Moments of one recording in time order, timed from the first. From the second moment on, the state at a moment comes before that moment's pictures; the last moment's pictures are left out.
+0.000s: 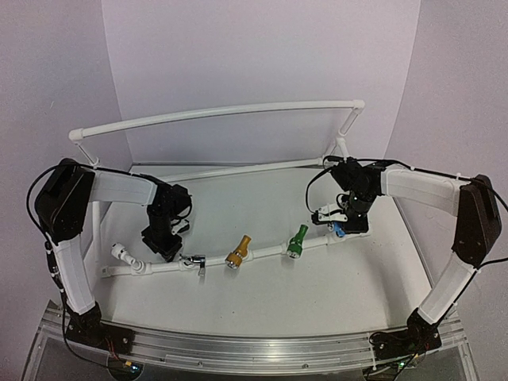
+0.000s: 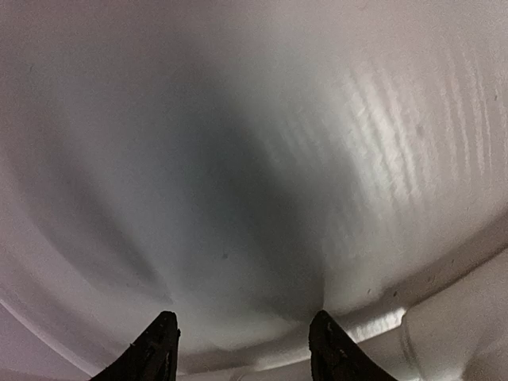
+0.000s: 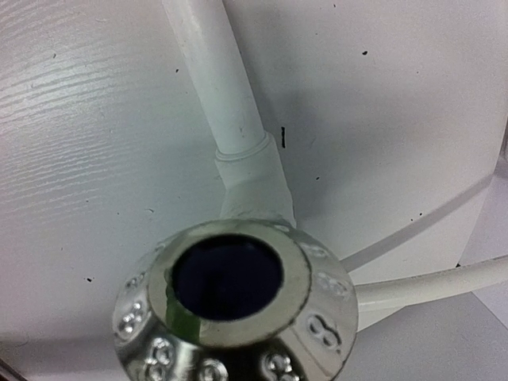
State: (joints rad) left arm -0.54 1.88 1.20 -0.97 -0.10 -0.01; right arm 0.51 1.69 1.28 -0.90 0.22 -1.03
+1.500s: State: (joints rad) left arm -0.80 1.93 1.47 -0.78 0.13 -0.21; right arm 0.44 1.56 1.16 -0.91 0.17 -1.00
